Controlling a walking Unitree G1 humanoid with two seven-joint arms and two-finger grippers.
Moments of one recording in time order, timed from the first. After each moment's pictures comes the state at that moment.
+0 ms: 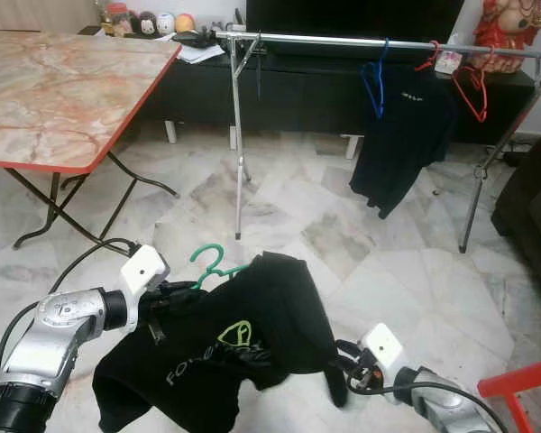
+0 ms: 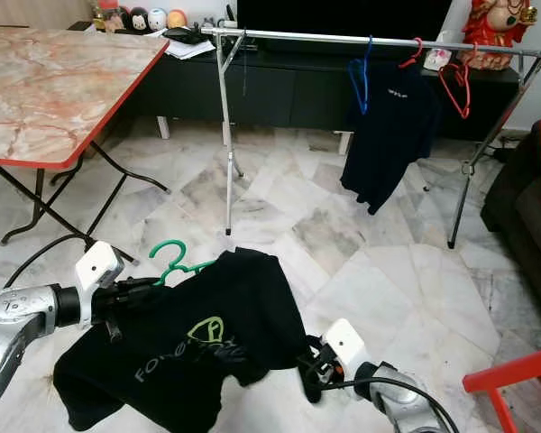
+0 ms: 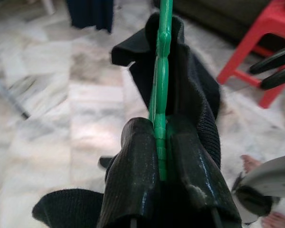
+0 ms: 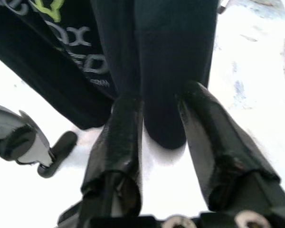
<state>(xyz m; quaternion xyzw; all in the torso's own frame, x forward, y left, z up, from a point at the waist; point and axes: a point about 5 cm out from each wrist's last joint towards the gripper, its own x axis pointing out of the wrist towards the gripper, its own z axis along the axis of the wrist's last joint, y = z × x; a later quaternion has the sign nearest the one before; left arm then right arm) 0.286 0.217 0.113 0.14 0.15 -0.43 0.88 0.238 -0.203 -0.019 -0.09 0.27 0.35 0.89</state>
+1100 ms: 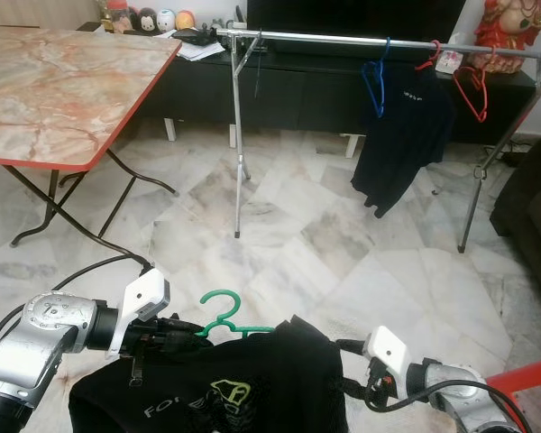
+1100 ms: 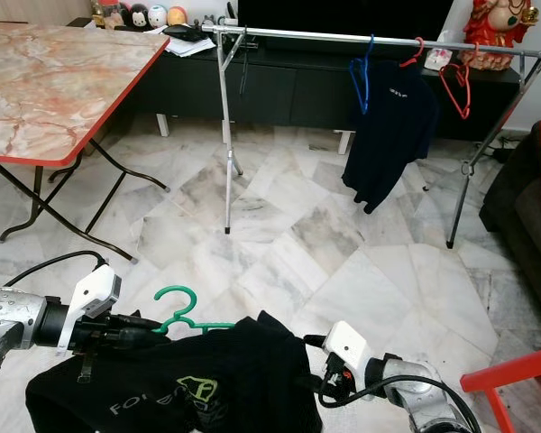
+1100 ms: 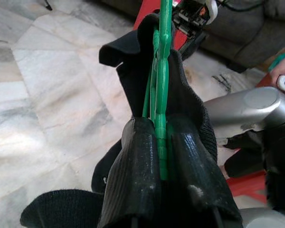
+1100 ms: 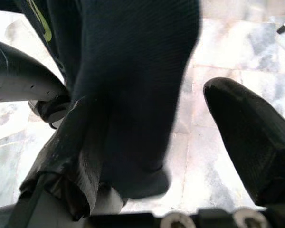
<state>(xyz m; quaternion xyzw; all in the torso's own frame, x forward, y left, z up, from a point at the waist) 0.251 0.203 0.130 0.11 0.21 -0.63 0.74 0.238 -0.202 -0.003 -0.12 0.25 0.49 0.83</state>
